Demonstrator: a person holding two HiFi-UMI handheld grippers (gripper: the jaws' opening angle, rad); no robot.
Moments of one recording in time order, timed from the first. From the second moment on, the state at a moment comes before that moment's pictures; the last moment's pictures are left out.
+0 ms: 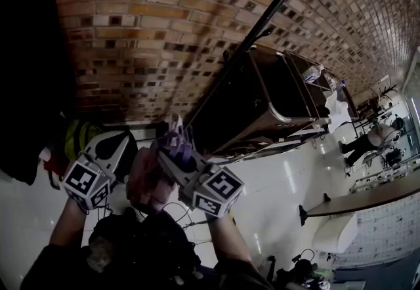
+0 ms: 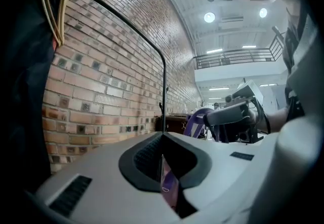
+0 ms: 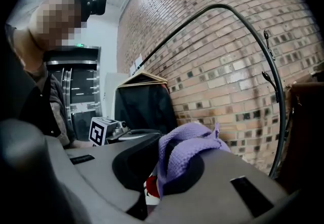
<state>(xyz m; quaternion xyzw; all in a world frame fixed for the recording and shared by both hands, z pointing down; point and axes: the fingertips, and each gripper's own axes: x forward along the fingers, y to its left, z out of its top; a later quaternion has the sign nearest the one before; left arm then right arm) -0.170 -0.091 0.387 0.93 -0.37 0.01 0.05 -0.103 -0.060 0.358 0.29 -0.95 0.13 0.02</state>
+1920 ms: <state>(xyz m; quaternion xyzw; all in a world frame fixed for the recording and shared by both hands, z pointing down) -0.017 -0.365 0.384 0.91 -0.41 0.05 0.04 0.072 -0.378 0.233 0.27 -0.96 0.04 -0.04</state>
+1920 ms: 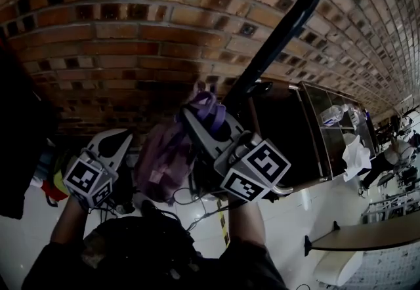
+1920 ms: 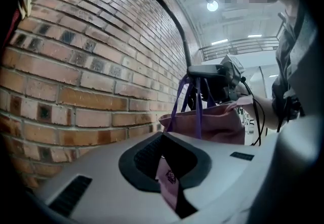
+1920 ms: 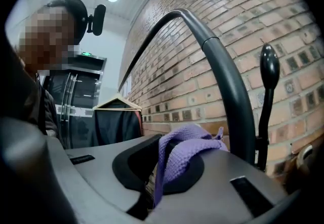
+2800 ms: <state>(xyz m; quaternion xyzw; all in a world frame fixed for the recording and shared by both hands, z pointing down) -0.006 -0.364 0.401 0.91 -0.40 0.06 0.05 0.105 -0.371 0.353 0.35 -0.93 0.13 -0.07</state>
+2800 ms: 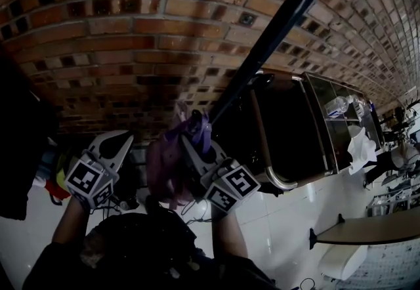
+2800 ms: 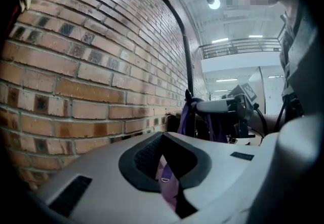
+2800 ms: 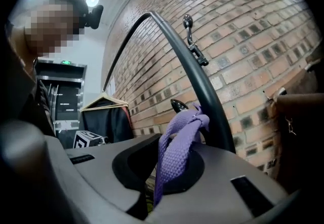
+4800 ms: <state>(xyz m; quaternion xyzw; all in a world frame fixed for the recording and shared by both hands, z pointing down) -0.154 -0.105 0.415 0.92 -0.39 0.04 0.08 0.022 -0.108 0.378 0.51 -0.85 0.05 -0.06</state>
